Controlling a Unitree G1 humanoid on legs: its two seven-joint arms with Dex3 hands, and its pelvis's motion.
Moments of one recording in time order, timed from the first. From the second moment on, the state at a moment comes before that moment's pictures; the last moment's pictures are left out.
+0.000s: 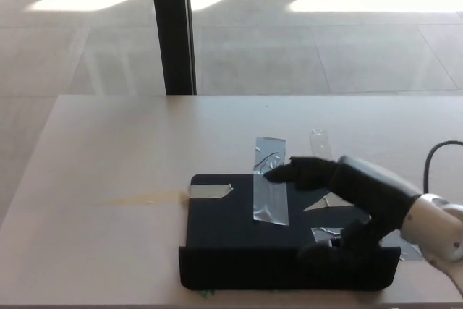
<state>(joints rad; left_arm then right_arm) -0.13 0.61 0.92 1.20 -0.39 0.12 0.00 -0.47 -0.61 0.54 0.02 -0.24 0.08 0.33</state>
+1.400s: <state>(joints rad) -0.15 0.64 0.85 1.20 -0.42 0.12 0.00 0.06 -0.64 0.53 -0.45 -0.58 0.19 0.26</state>
